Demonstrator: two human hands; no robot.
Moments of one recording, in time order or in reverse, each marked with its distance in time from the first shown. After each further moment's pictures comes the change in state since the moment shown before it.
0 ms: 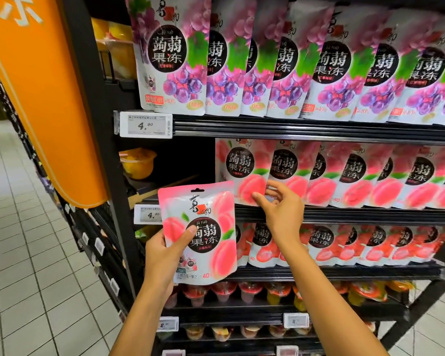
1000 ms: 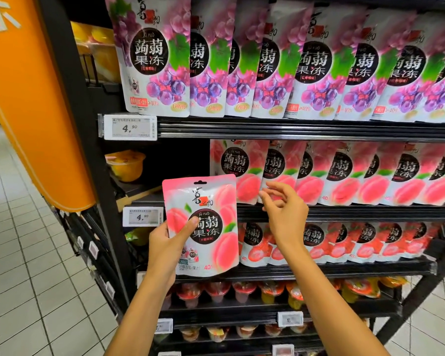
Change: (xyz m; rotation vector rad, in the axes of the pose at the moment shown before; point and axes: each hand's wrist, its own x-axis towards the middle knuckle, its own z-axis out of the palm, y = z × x) left_hand 0.008 0.006 0.029 0.053 -0.032 0.013; right_hand -0.002 0.010 -0.027 0.135 0.026 -0.025
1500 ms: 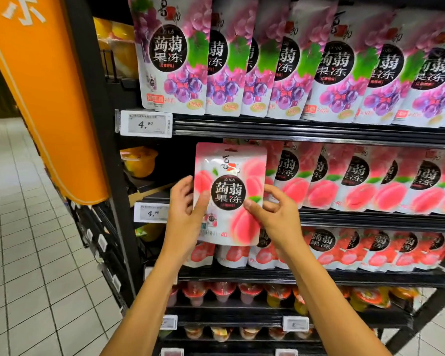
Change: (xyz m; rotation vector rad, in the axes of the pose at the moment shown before) left_hand 0.013 0.035 0.021 0.166 -0.072 0.260; right_hand -0.013 -0.019 0.016 0.380 -0.397 0.173
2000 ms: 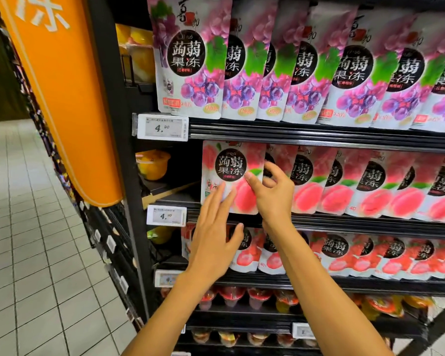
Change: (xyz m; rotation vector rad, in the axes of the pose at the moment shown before) left_hand -0.016 -0.018 0.013 0.751 -0.159 0.355; right_hand 0.043 -0.018 0.050 -0.098 0.248 -0.096
